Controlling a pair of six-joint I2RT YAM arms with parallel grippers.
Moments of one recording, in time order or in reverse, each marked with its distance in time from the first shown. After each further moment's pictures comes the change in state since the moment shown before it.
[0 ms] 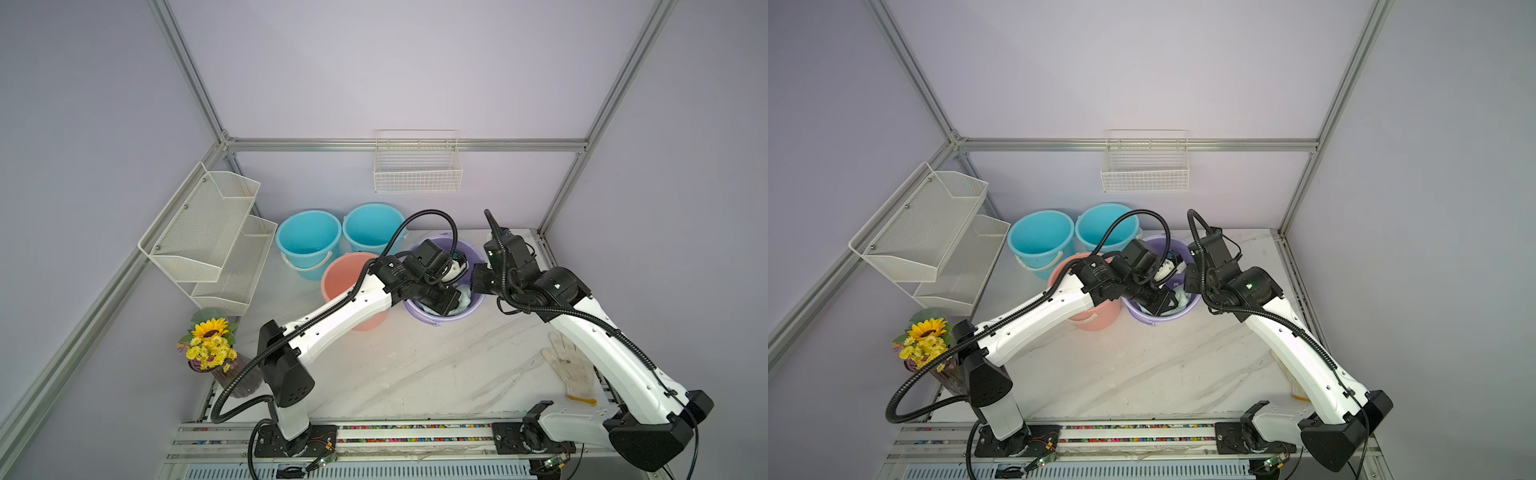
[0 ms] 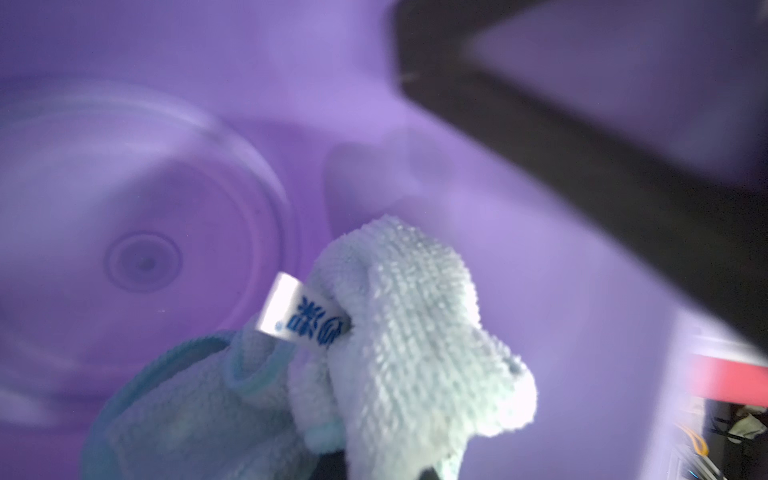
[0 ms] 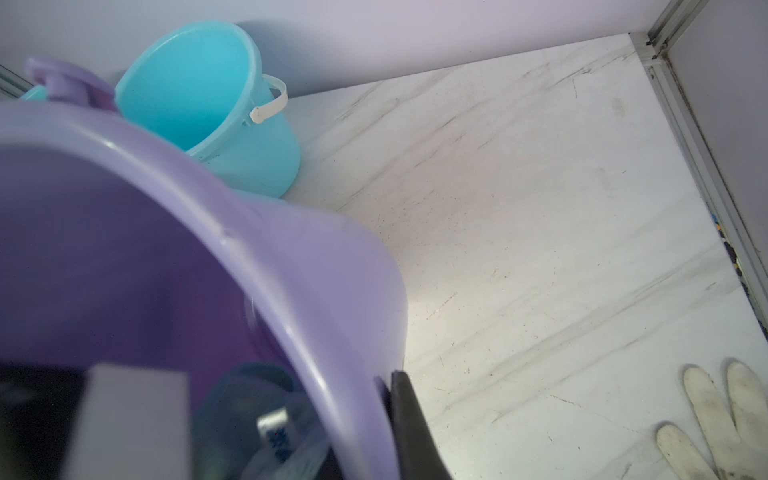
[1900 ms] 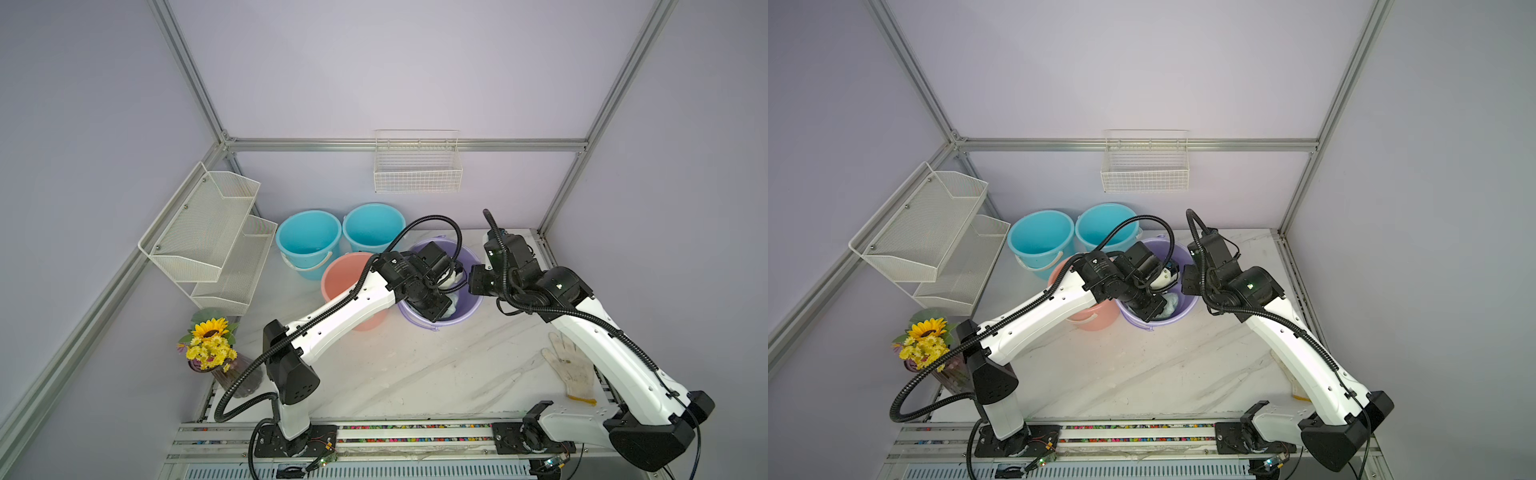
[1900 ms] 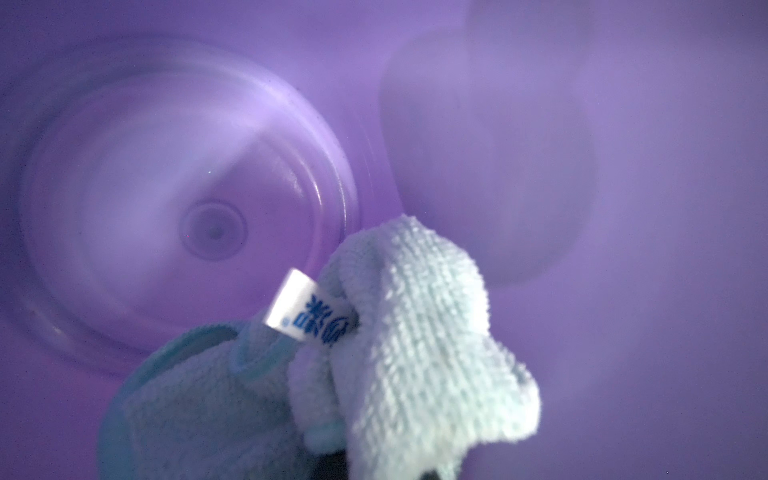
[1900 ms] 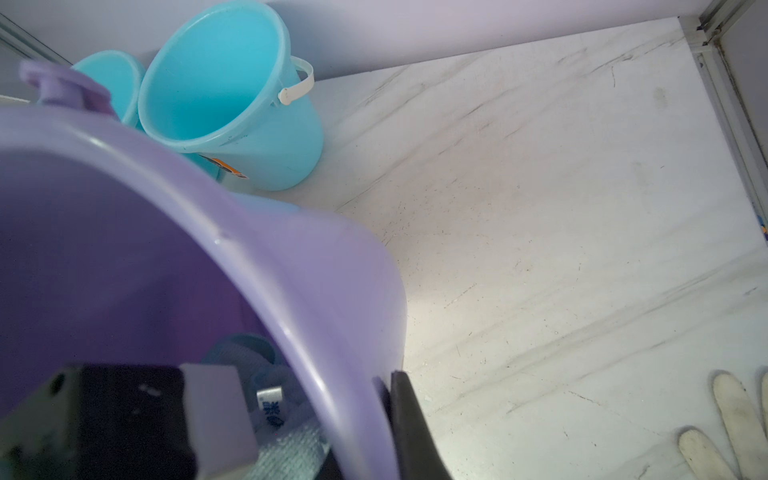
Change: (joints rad) left arm -0.014 0.080 0.101 -0.255 -0.188 0.149; right arm 0.008 -0.001 0.020 -0.029 -0.067 -0.008
